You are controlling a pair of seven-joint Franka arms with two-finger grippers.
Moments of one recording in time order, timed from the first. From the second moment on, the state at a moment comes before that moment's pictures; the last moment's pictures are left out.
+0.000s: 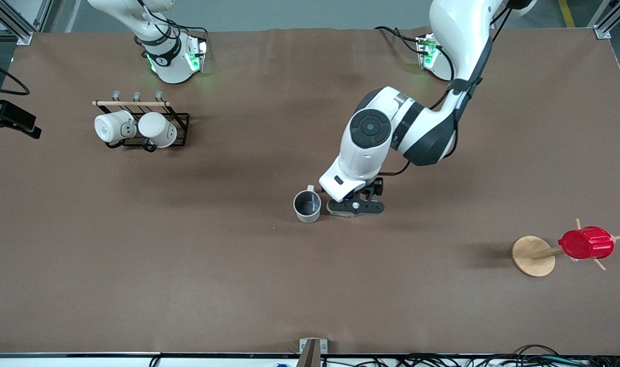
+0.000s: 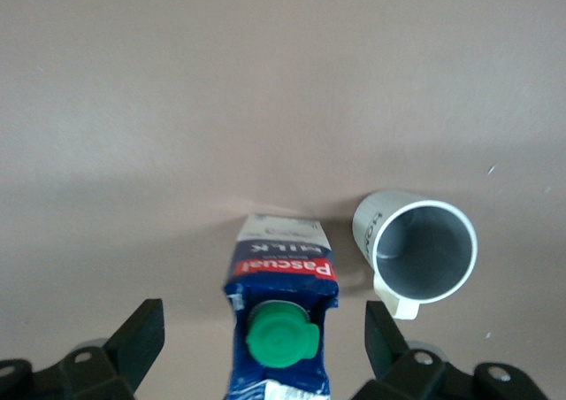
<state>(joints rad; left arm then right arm) -0.56 0.56 -0.09 -1.37 0.05 1.99 -0.59 -0.02 0.04 -0.05 -1.43 -0.03 1.45 0.00</state>
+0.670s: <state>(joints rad) -0.34 0.25 -0.09 -1.52 0.02 1.88 -0.47 -0.02 0.04 -0.05 -1.43 -0.03 1.46 0.00</state>
